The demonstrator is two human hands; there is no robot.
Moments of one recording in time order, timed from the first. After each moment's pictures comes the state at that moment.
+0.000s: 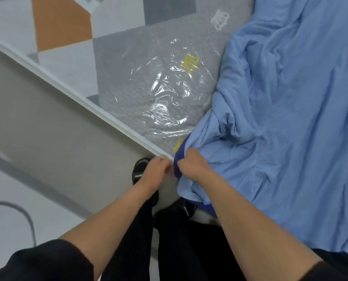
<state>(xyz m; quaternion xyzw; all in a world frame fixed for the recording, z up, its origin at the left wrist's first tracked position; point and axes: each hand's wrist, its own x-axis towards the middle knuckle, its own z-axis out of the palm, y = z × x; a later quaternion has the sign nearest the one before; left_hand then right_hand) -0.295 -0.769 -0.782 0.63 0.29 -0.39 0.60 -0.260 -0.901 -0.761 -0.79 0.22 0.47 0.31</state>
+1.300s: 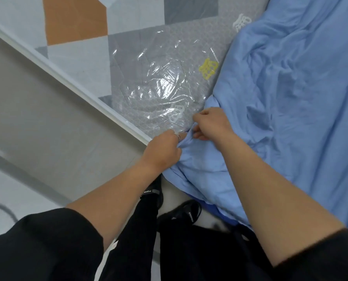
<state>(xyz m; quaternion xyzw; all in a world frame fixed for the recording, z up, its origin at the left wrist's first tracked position) -0.206 -0.721 -0.809 0.90 -0.07 -0.32 0.28 -0.138 -0.876 -0.778 -0.79 0.30 0.32 0.42</state>
